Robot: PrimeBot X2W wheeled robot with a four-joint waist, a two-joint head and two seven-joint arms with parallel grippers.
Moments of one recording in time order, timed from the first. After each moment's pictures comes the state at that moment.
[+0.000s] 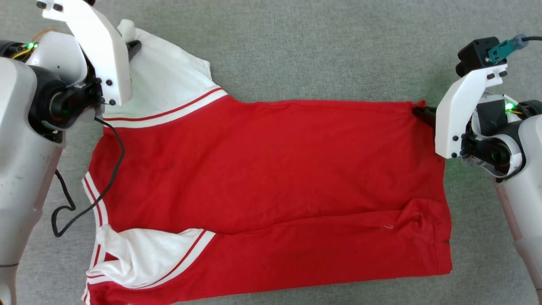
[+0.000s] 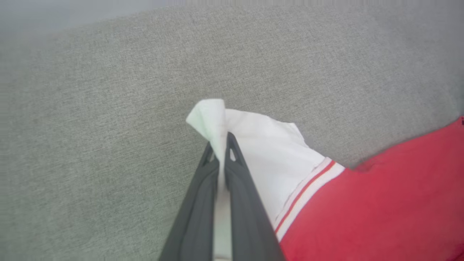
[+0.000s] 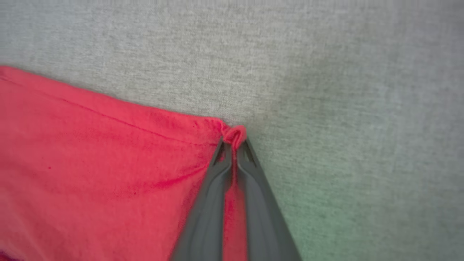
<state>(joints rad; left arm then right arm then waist) -1.00 0.58 -0.51 0.33 -0.86 0.01 0.76 -0.77 -0.31 0.27 0.45 0.57 0.13 0.79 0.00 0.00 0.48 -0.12</state>
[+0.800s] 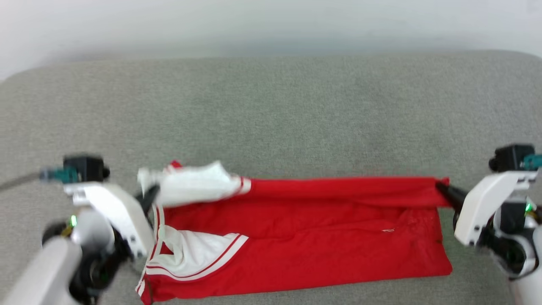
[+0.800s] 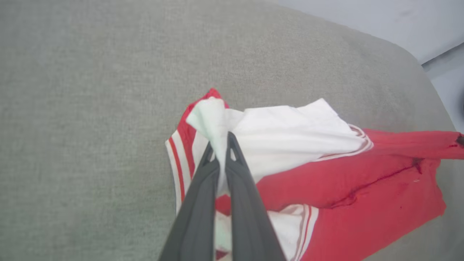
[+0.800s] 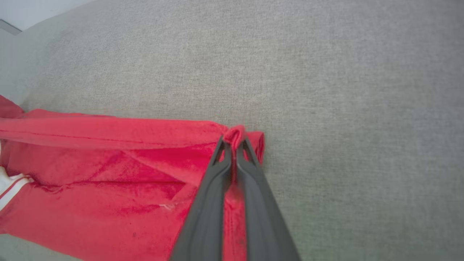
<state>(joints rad) -0.36 0.59 -0.39 0.07 -0.96 0.15 0.41 -0.36 -0.31 0.05 0.29 0.57 0.13 0.59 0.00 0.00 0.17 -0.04</state>
